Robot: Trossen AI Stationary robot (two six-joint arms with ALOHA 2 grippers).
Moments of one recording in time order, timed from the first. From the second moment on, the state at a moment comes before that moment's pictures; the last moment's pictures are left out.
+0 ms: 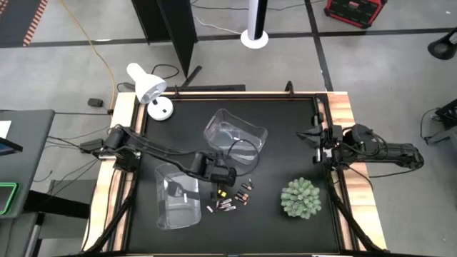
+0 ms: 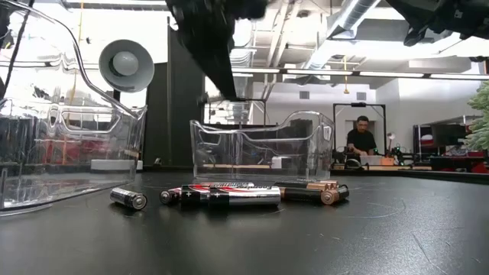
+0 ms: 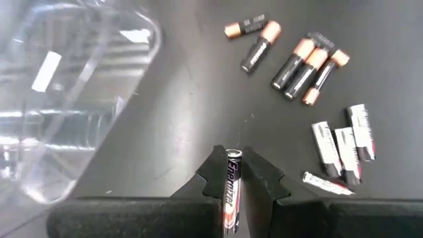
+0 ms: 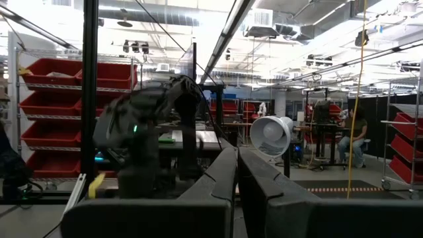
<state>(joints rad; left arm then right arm) -0.25 1.84 1.54 -0.83 -0.25 -0.24 -0.08 0.17 0.22 0.30 0.00 -0.04</state>
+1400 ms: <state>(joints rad) -0.38 1.59 1.09 -0.91 -0.28 -0.54 -0.08 0.29 0.22 0.35 0.00 -0.03</state>
